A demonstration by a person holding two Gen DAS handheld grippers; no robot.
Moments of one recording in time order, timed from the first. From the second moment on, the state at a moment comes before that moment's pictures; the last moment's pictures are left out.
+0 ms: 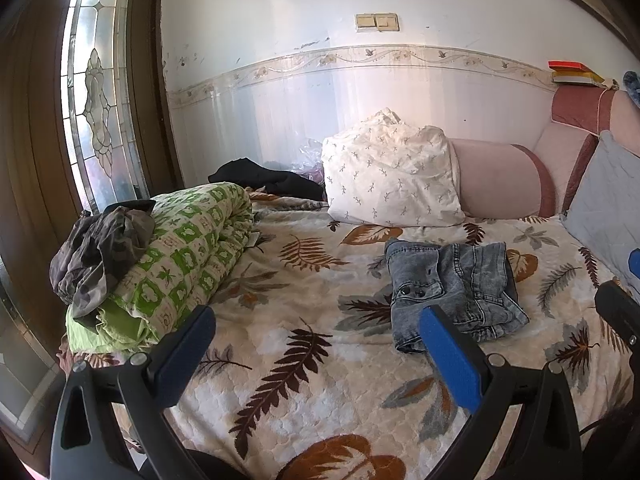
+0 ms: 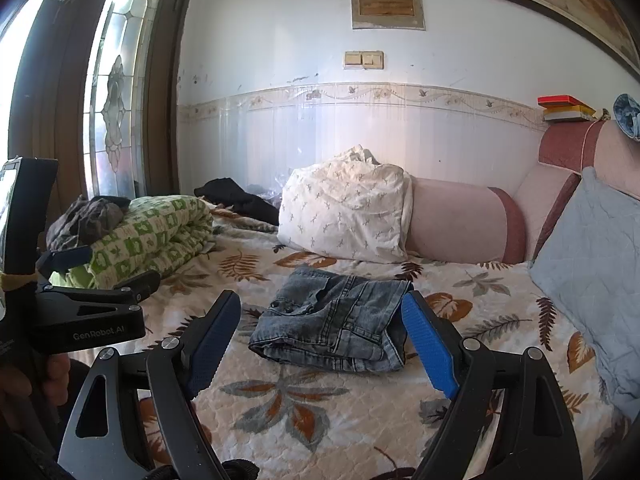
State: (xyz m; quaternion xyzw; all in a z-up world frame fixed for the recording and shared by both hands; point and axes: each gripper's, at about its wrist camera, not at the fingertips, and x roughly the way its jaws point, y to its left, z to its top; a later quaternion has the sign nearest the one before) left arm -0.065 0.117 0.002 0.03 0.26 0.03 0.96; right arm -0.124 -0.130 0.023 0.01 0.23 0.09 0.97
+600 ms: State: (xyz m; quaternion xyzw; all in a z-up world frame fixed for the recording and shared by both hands) left arm -0.063 0.120 -0.005 0.02 0.27 0.03 0.96; right arm -0.122 -0.126 0.015 0.00 0.24 0.09 0.97
